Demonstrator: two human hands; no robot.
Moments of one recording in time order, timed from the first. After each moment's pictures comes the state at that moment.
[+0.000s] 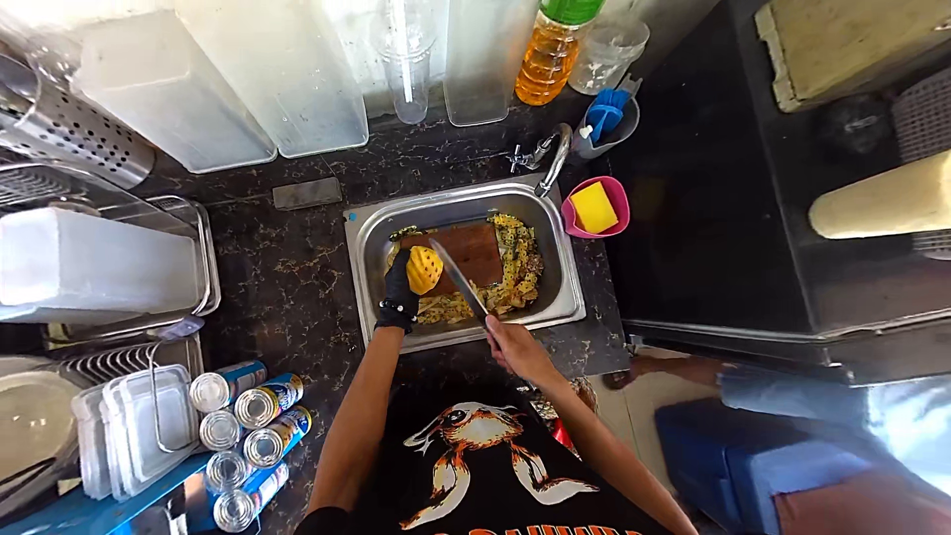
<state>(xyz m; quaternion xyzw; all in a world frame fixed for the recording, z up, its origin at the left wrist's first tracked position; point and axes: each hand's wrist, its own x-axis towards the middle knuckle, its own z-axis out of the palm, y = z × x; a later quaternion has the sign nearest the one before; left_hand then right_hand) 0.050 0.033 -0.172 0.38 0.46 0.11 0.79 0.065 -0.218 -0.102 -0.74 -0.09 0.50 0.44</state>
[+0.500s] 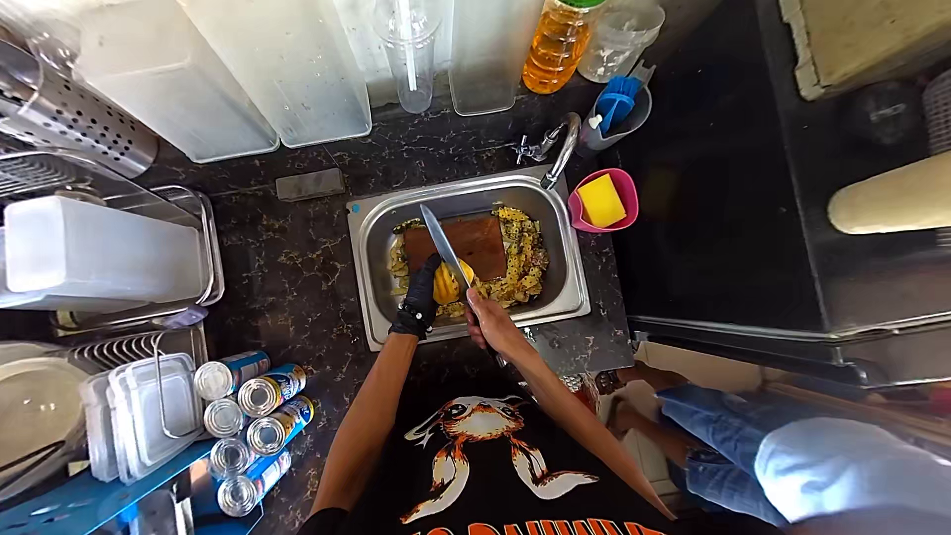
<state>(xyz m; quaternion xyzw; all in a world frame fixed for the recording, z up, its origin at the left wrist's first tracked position) 0.045 -0.003 -0.149 0.40 0.44 0.01 0.80 0.070 -0.166 -0.110 -0.66 -0.01 0.53 0.53</state>
